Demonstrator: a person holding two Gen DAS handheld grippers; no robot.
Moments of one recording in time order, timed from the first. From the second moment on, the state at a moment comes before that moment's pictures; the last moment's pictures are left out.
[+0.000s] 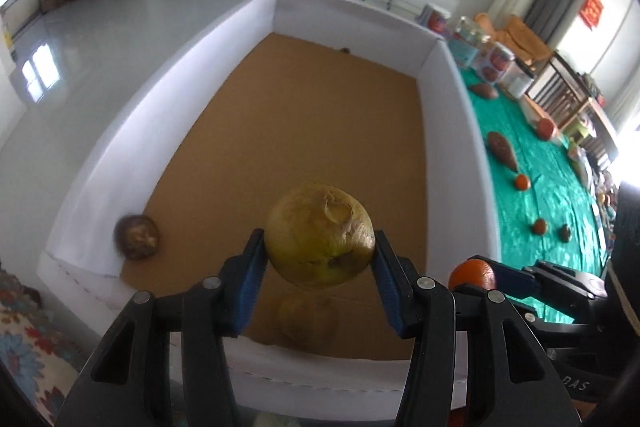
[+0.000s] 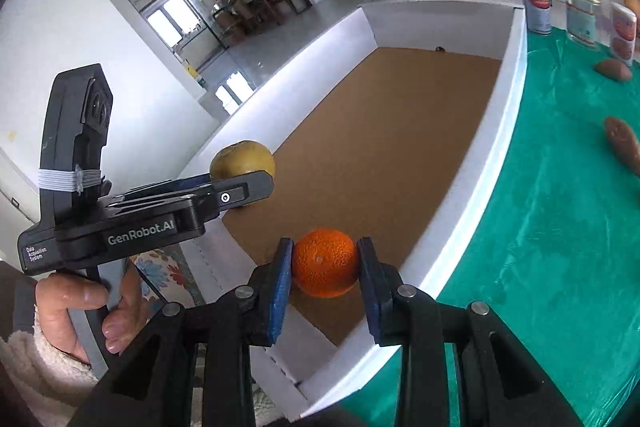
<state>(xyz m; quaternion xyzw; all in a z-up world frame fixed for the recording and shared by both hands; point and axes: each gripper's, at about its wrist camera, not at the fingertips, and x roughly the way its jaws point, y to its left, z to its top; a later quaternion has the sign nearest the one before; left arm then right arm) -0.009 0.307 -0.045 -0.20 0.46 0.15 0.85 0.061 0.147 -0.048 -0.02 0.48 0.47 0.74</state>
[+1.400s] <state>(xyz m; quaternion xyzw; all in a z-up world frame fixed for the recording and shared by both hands) 0.125 0.041 -0.134 -0.03 0.44 -0.01 0.90 0.047 -0.220 -0.081 0.05 0.41 -0.03 0.91</state>
